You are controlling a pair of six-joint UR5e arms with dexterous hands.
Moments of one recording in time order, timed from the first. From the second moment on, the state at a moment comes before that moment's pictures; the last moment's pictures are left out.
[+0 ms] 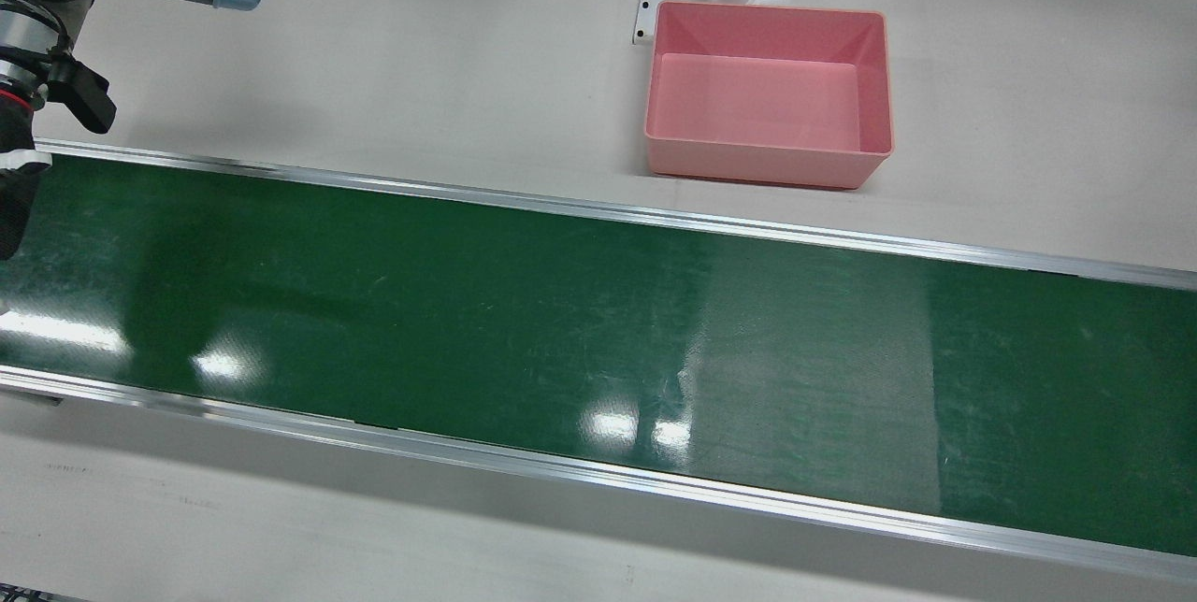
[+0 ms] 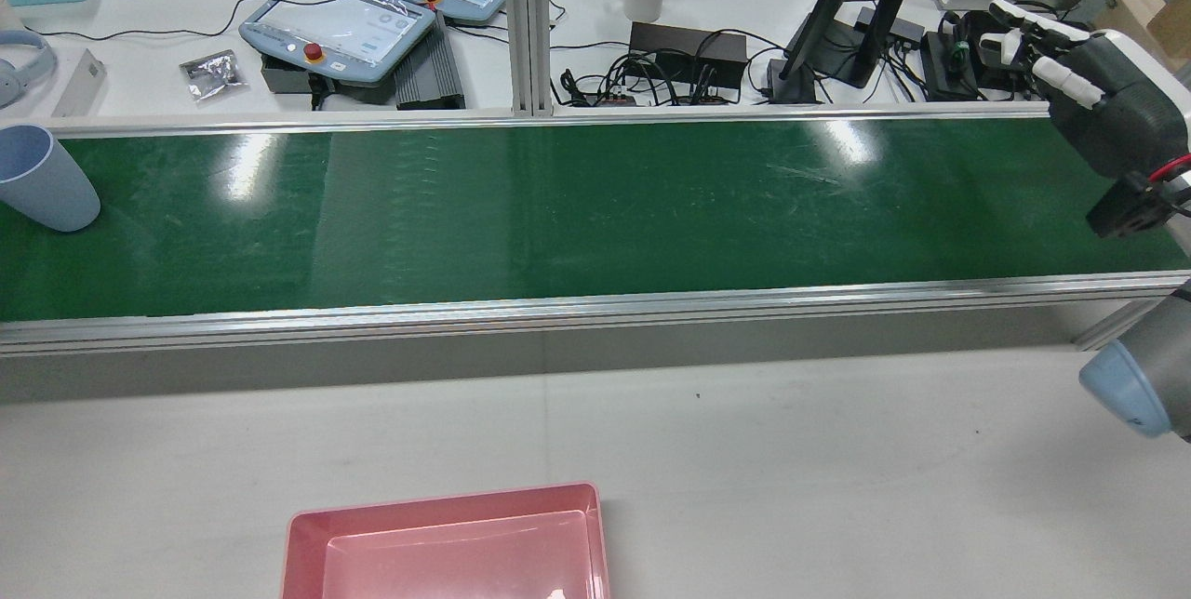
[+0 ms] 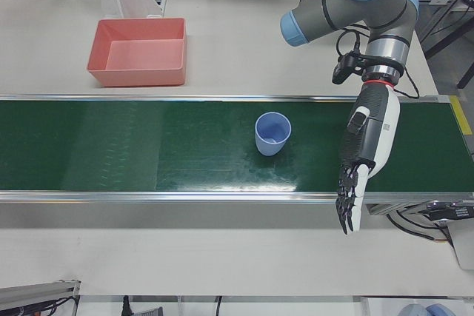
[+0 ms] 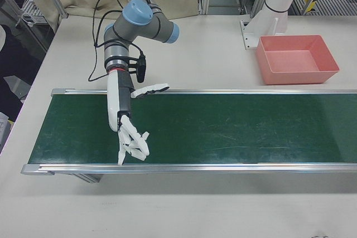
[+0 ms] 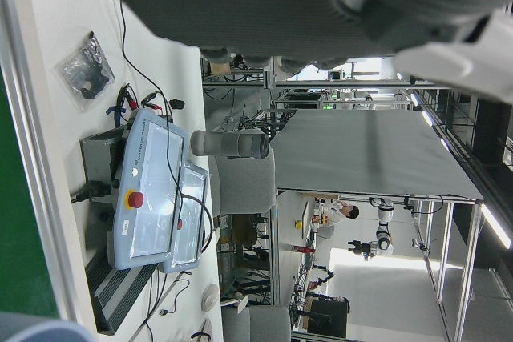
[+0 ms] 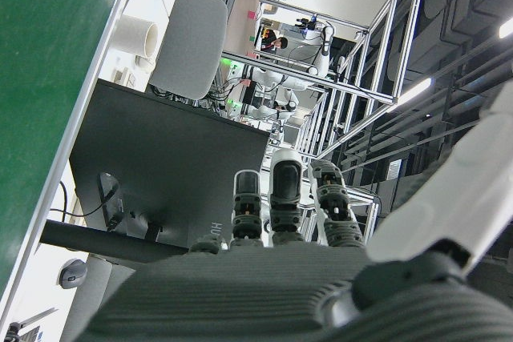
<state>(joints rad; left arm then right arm) -1.41 -1.83 -1.68 0.32 1.80 0.00 1.14 -1.49 1.79 -3.29 -1.26 -0.29</state>
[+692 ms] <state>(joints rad) -1.41 -1.83 -1.68 0.32 1.80 0.00 1.14 -1.49 1.80 -3.30 -1.26 -0.29</state>
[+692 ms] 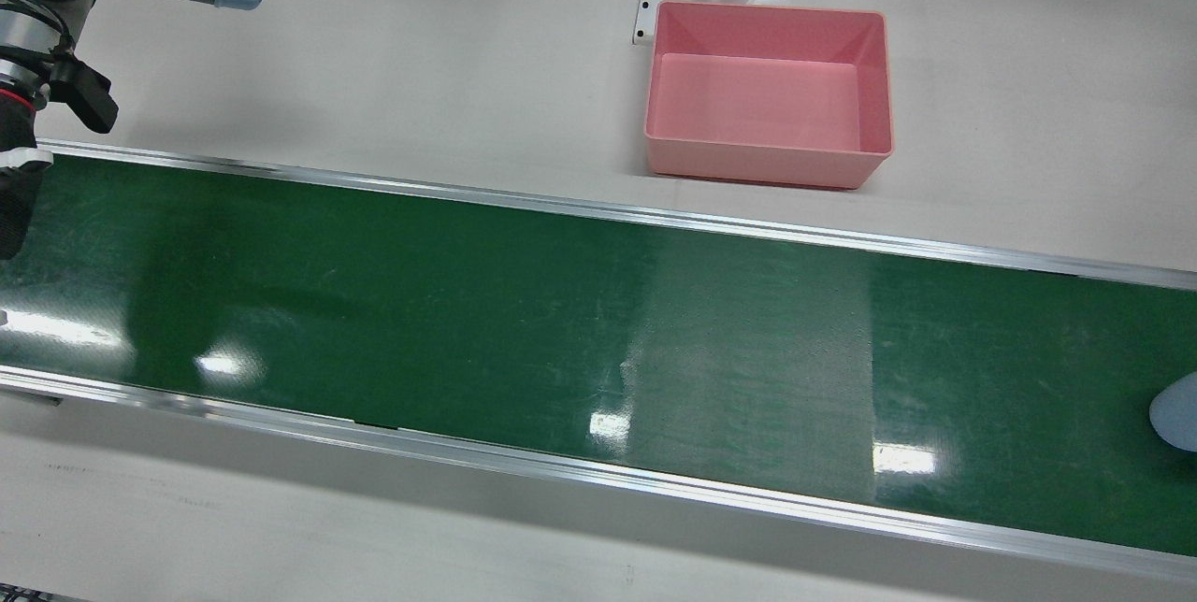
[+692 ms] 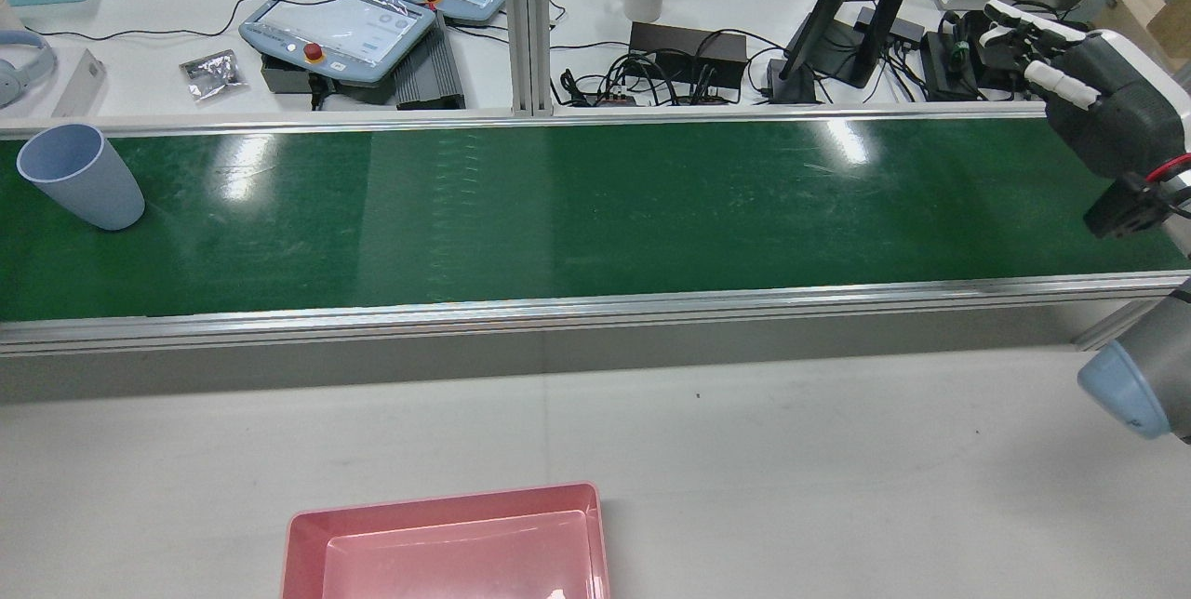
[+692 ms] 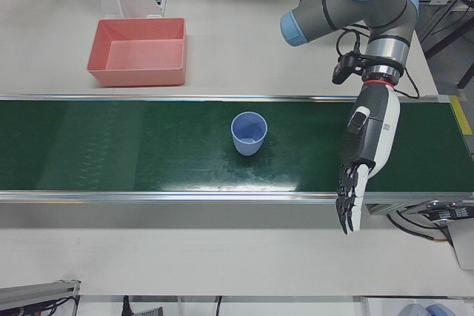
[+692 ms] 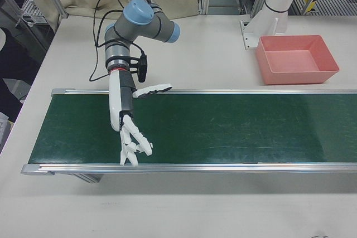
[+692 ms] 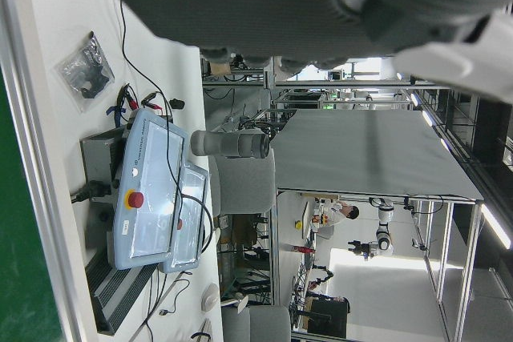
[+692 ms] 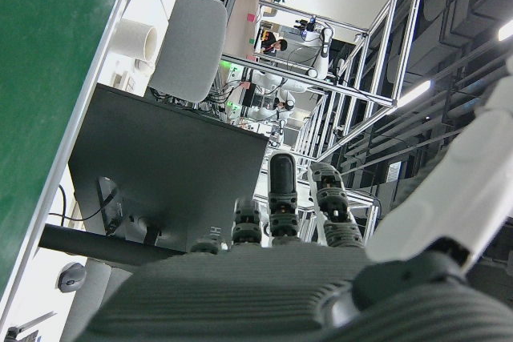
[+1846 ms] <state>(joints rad) -1.41 -1.83 -1.68 0.32 1.80 0.00 1.13 -1.49 1.80 -3.30 -1.26 -0.29</state>
